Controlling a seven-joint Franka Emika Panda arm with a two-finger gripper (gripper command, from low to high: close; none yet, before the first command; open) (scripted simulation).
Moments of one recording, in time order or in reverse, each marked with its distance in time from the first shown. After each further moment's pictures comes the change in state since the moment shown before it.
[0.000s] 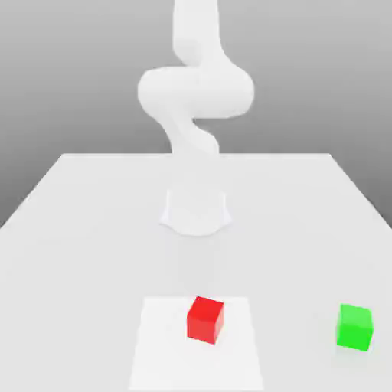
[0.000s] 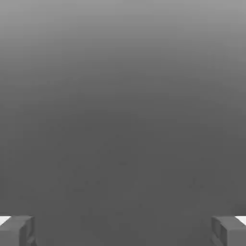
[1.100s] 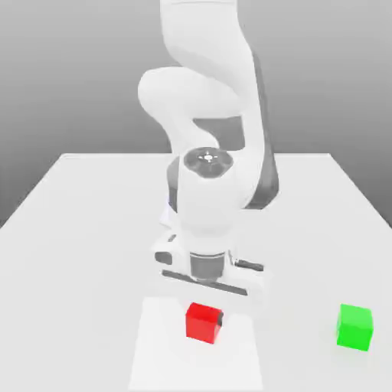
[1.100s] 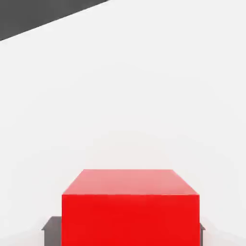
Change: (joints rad) arm -0.019 0.959 0.040 -0.392 -0.084 0.633 0.409
